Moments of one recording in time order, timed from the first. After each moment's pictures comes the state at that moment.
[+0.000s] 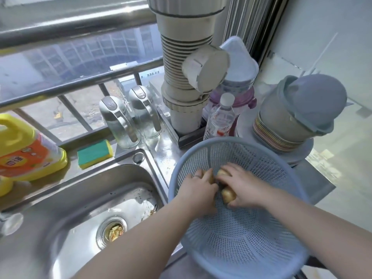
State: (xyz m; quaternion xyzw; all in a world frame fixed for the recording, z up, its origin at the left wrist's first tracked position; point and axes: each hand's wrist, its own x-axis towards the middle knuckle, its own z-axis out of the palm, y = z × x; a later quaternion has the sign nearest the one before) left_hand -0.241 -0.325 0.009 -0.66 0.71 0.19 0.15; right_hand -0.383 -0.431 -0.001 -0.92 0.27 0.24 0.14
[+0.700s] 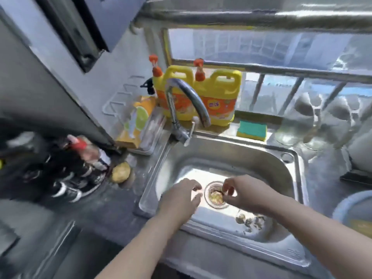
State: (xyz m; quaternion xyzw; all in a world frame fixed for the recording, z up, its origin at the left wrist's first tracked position) left_hand -0.132 0.019 0.016 -0.95 0.15 0.19 -0.20; right_hand -0.155 -0.191 0.041 -0.96 -0.01 0.25 0.15
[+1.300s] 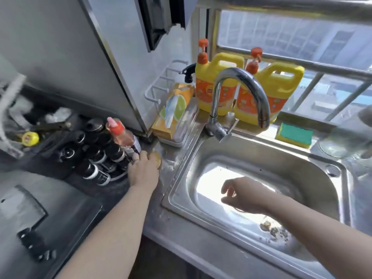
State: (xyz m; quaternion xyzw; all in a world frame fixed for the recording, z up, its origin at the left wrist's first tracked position) left_hand -0.034 0.186 -0.055 -0.99 -0.03 0.06 0.08; right_hand -0.108 -0.109 0.006 -0.94 -0.07 0.30 0.15
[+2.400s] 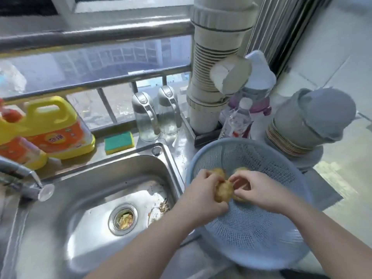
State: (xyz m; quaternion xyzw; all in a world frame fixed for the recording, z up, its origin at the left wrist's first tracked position) left_hand -0.248 -0.245 0.058 -0.75 0.53 0.31 -0.25; right_hand -0.391 -0.379 0.071 -0.85 0.38 0.10 0.36
